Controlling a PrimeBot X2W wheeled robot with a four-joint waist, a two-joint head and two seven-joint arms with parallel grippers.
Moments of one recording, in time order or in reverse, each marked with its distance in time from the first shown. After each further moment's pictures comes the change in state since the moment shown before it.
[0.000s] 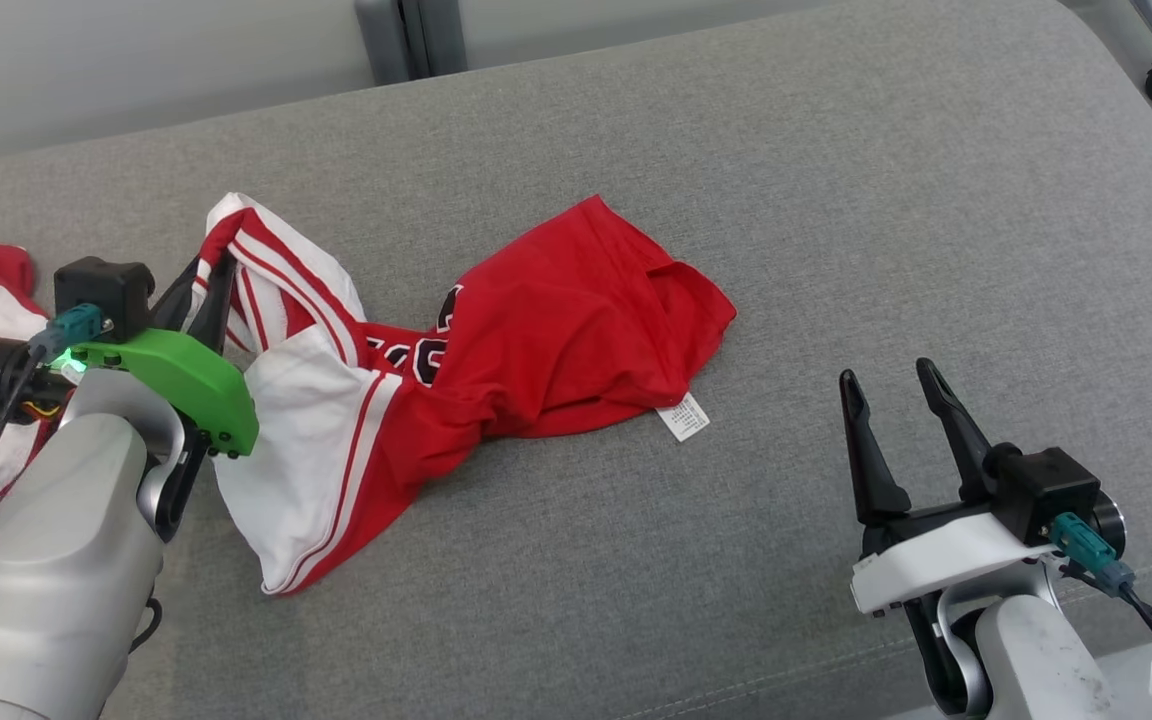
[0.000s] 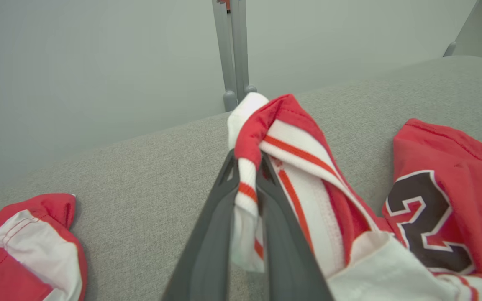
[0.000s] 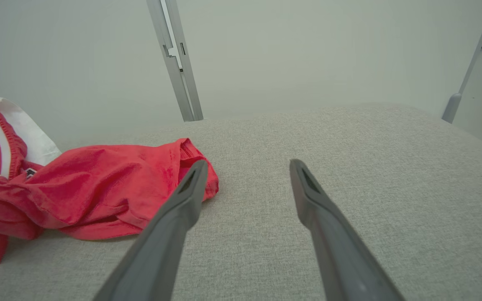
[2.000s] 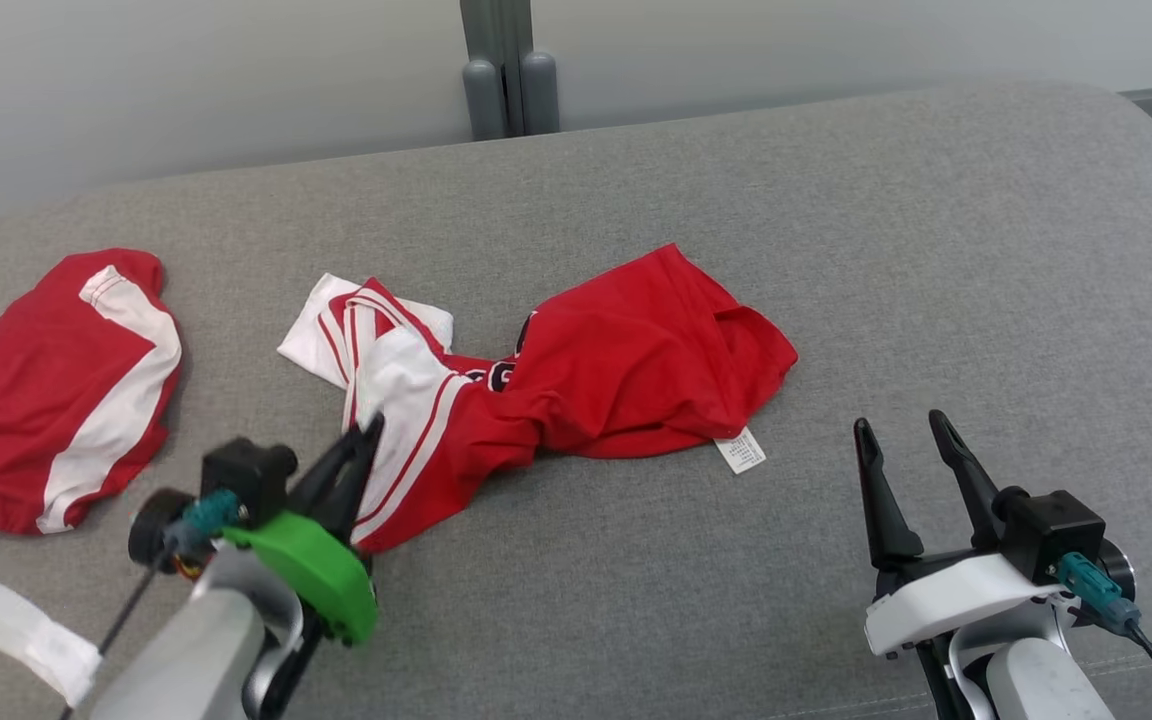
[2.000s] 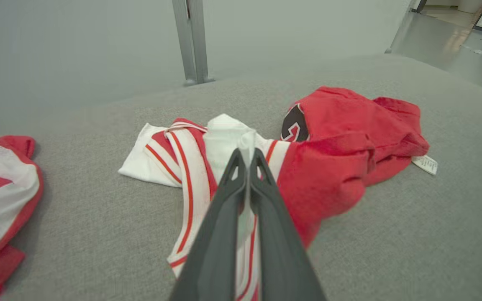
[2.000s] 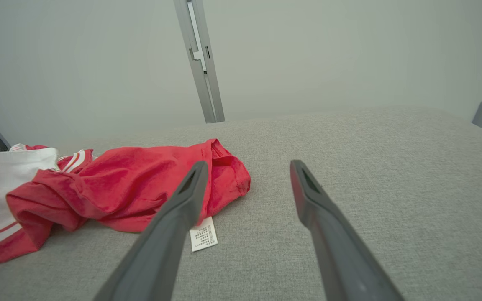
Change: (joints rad) left arm 0.316 0.006 -0.042 -0.346 0.004 0.015 -0.004; right arm 0.064 0.000 -0.019 0.022 0.008 0.000 0.000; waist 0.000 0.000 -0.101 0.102
